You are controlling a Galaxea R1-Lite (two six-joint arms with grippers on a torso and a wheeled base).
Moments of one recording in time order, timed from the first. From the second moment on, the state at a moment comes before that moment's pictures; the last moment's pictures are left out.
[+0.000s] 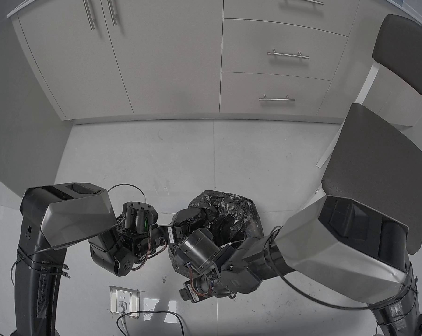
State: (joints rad) left arm -0.39 2.49 -0.90 -1.05 0.05 -0.36; right arm 0.93 2.47 -1.47 0.09 -0.10 0.41
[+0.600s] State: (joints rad) left arm -0.38 2.49 -0.90 -1.05 0.05 -0.36; right arm 0.99 2.46 -1.40 0.08 -0.09 0.43
